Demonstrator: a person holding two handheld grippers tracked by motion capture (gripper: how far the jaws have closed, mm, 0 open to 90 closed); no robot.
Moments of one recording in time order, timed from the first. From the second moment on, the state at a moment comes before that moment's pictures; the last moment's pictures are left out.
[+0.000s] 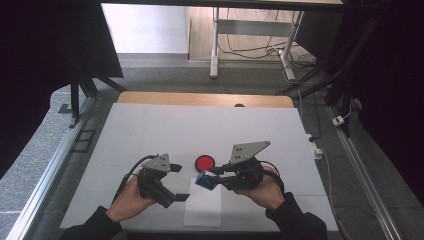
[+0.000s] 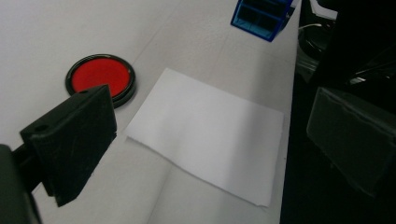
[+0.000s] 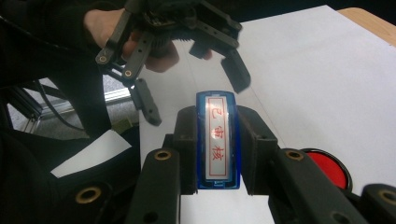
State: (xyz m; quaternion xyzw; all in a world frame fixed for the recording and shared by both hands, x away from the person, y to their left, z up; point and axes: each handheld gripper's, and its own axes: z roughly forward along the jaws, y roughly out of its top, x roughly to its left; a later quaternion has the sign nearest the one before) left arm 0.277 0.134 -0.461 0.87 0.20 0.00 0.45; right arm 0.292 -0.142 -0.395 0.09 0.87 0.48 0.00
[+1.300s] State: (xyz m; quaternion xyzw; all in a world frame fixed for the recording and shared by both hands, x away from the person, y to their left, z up) left arm 0.292 0.103 -0.459 0.88 0.06 -0.06 0.47; right arm 0.286 -0.137 -0.395 0.06 0.88 0.48 -0.02
